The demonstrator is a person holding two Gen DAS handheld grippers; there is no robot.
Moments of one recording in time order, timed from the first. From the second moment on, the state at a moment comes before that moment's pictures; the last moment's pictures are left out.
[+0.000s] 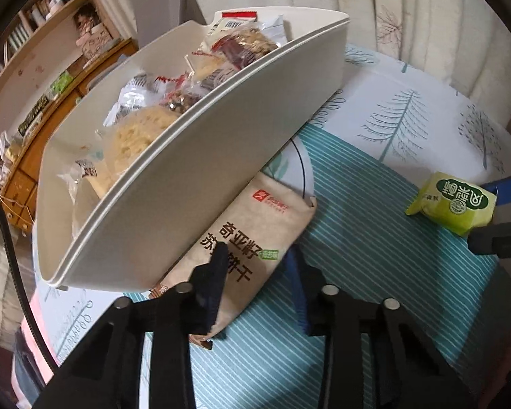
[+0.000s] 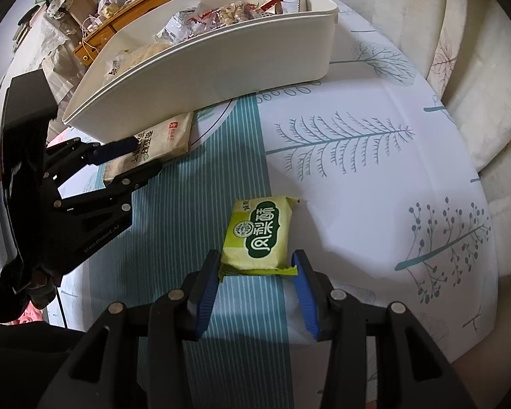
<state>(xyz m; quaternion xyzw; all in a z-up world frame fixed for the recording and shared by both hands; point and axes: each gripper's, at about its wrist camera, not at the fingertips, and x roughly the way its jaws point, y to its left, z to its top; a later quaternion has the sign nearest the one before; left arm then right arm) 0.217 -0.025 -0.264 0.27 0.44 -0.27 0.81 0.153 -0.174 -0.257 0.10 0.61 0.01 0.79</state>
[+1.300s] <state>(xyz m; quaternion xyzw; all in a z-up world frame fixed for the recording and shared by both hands) 0.252 -0.013 -0.254 0.22 0.53 -0.28 0.77 0.148 -0.178 -0.245 0.12 0.59 -0.01 0.80</state>
